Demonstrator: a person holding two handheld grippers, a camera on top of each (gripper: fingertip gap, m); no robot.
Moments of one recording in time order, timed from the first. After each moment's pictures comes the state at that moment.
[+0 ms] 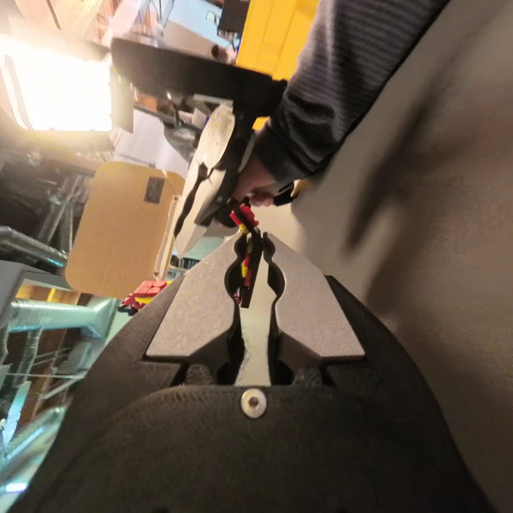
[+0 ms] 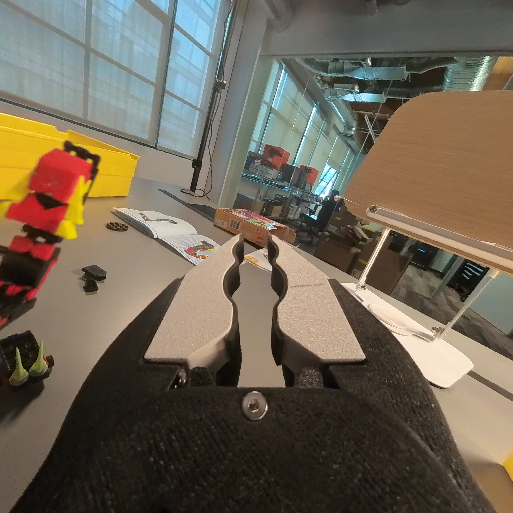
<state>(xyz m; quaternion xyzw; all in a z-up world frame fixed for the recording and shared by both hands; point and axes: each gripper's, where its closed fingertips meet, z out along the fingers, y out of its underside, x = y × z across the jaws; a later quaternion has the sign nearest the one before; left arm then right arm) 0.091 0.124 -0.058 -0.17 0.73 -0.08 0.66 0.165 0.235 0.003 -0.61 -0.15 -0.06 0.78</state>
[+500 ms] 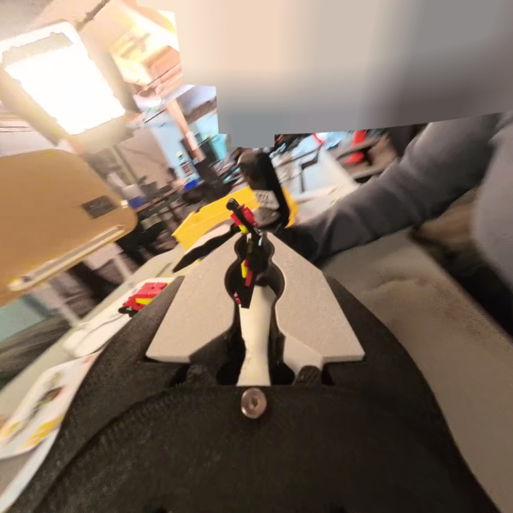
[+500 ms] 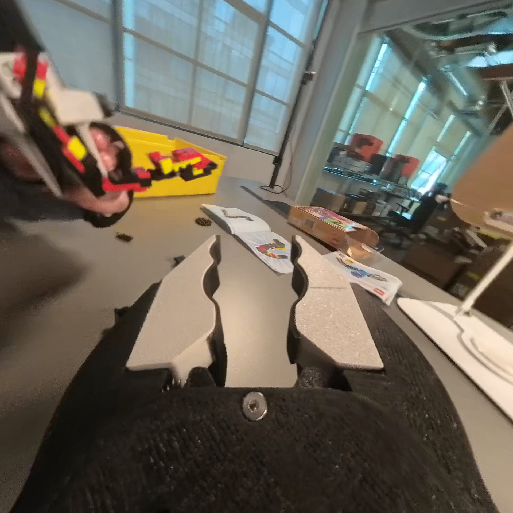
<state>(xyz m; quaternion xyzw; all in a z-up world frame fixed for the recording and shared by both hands) 0.032 0.145 0.027 -0.23 0.63 -0.54 0.51 0.120 0.227 -0.007 -0.63 -0.24 0.08 0.74</state>
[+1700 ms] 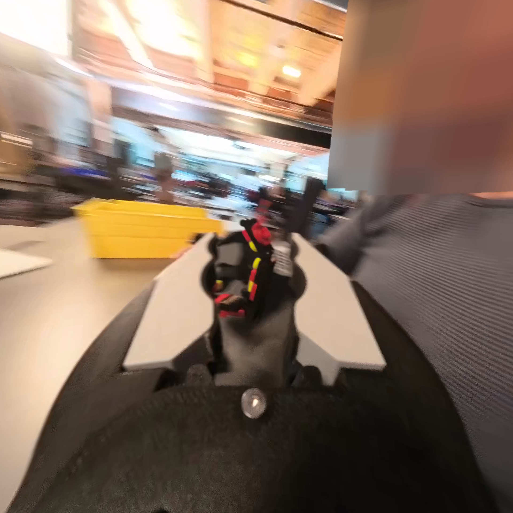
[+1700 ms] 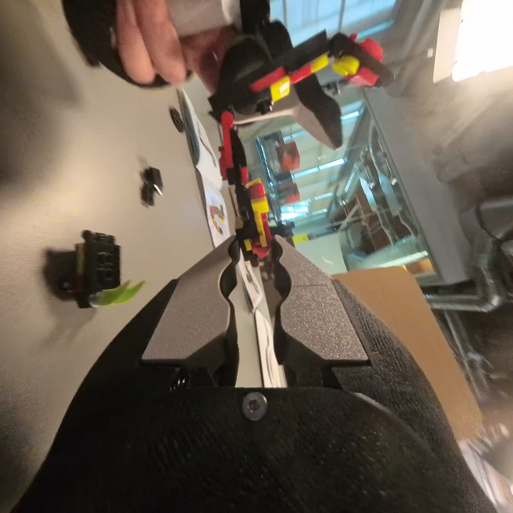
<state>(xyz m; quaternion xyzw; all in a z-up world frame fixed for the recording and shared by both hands) 0.014 0.176 0.036 -0.29 0.53 -0.75 0.28 0.069 0.226 -0.031 -0.52 -0.47 -0.36 0.62</state>
